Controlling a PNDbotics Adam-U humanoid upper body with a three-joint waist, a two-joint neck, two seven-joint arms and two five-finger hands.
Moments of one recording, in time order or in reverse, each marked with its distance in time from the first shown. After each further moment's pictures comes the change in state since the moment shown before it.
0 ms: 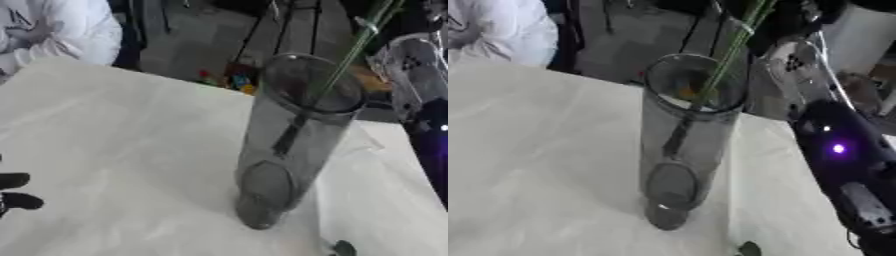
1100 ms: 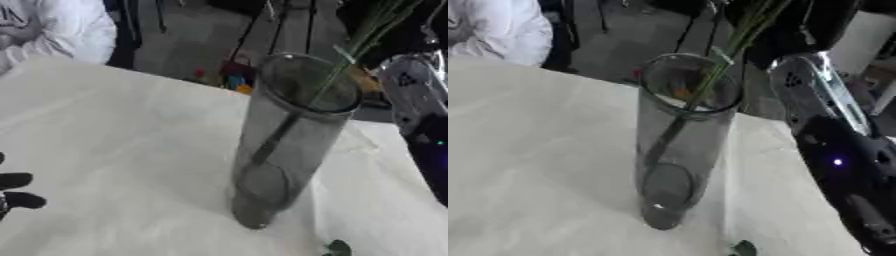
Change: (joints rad) left arm 0.000 -0.007 0.000 0.000 0.000 0.003 -0.002; right arm 0.056 -0.040 0.005 -0.019 0.208 -0.136 0.035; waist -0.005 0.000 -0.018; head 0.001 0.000
